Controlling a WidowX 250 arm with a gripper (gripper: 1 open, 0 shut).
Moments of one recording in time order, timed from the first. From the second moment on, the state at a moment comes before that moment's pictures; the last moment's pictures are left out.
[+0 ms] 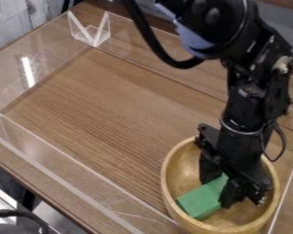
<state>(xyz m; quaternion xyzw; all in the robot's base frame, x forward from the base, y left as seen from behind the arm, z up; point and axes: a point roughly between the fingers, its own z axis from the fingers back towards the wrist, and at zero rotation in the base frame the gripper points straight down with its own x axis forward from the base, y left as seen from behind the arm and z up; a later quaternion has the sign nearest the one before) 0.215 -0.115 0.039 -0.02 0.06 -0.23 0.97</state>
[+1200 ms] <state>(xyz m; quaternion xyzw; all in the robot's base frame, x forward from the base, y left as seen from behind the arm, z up) 0.215 -0.112 0.048 -0.01 0.05 -0.23 0.97</state>
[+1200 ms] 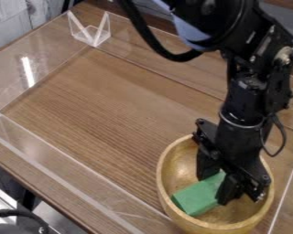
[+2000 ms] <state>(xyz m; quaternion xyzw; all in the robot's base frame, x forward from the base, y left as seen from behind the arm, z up) 0.216 -0.106 0.052 0.00 0.06 -0.23 0.97</state>
